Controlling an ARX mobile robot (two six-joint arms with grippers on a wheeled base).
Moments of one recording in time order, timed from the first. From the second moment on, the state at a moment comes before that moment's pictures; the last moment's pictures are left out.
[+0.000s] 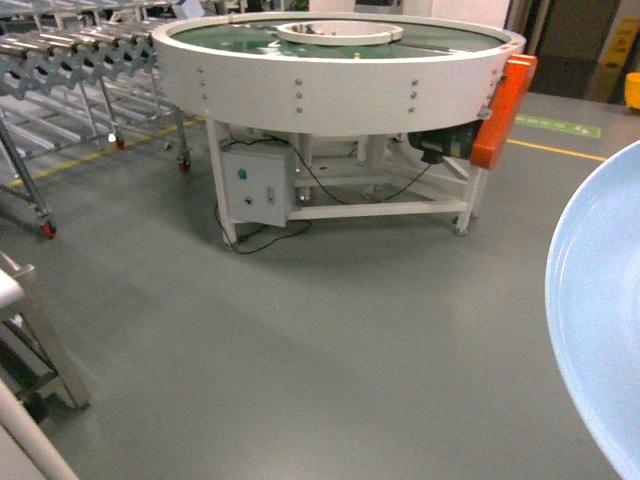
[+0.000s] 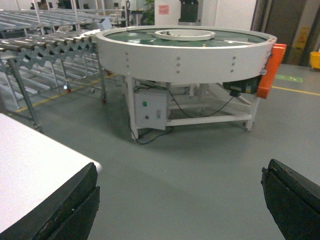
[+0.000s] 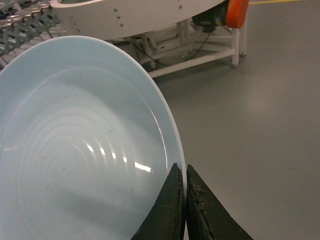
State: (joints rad) left arm 0.00 0.01 0.01 -0.01 0.00 0.00; right arm -0.16 0.51 0.16 0.09 -0.27 0.21
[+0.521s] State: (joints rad) left arm 0.00 0.01 0.01 -0.01 0.00 0.00; right arm -0.16 0.51 0.16 0.09 -0.27 0.21
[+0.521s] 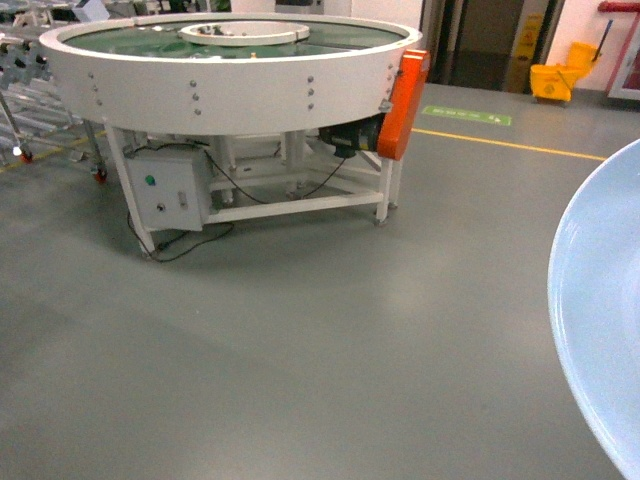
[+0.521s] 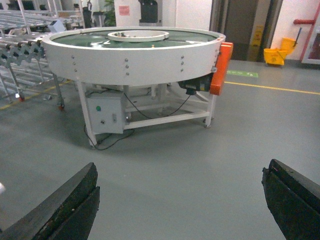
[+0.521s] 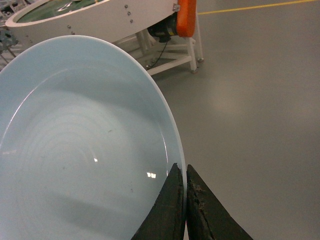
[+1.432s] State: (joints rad) left arm 0.00 0.01 0.01 0.00 0.00 0.00; right arm -0.16 0.51 0.16 0.09 -0.27 0.21
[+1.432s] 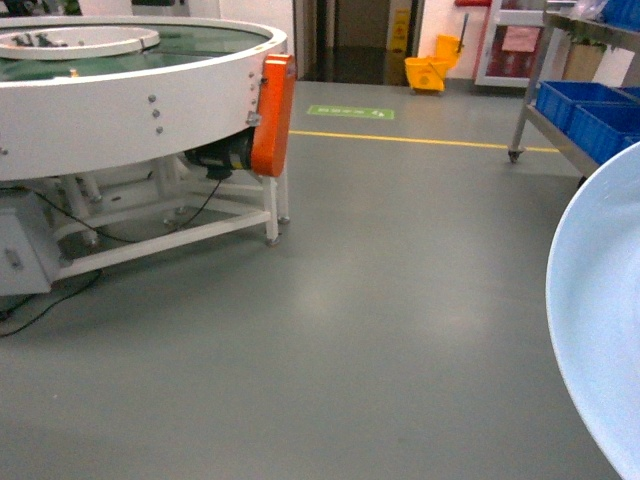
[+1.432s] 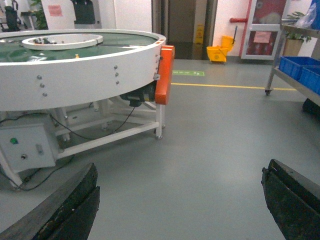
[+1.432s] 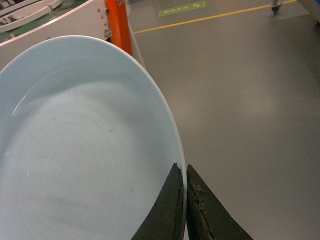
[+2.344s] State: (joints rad) left arm 0.00 0.01 0.01 0.00 0.00 0.00; right arm -0.16 0.51 0.16 0.08 -0.27 0.21
